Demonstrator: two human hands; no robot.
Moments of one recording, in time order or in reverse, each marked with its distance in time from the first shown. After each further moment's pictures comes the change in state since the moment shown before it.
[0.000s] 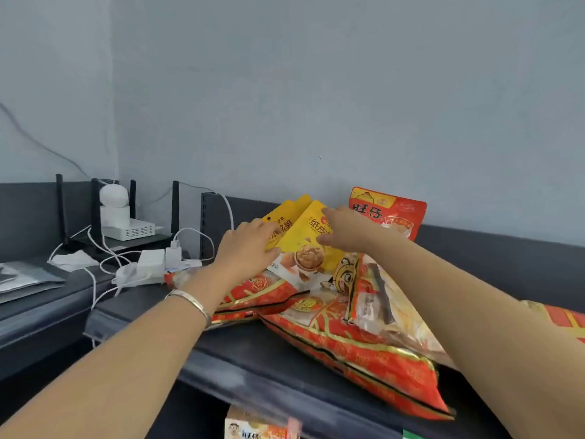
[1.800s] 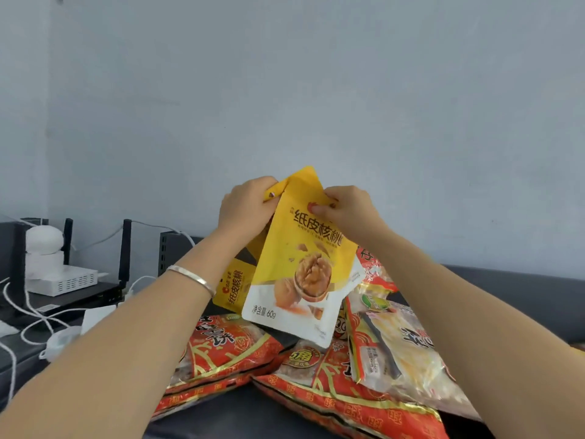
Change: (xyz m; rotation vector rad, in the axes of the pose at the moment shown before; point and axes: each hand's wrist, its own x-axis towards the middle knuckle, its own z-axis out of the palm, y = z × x) left_hand 0.096 0.006 -0.074 -0.571 0.416 0.152; right_hand 0.004 -0.011 -0.078 0.414 0.527 0.078
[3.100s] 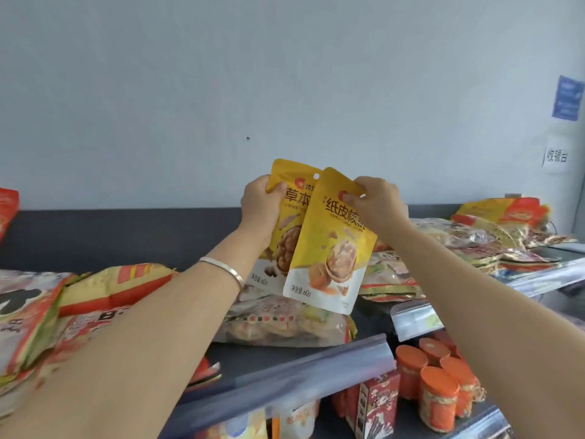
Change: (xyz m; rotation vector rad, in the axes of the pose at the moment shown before) left_hand -0.100 0.538 0.386 -1.112 -0.341 -0.349; right_hand -0.316 0.357 -0.470 -0.499 0.324 0.556
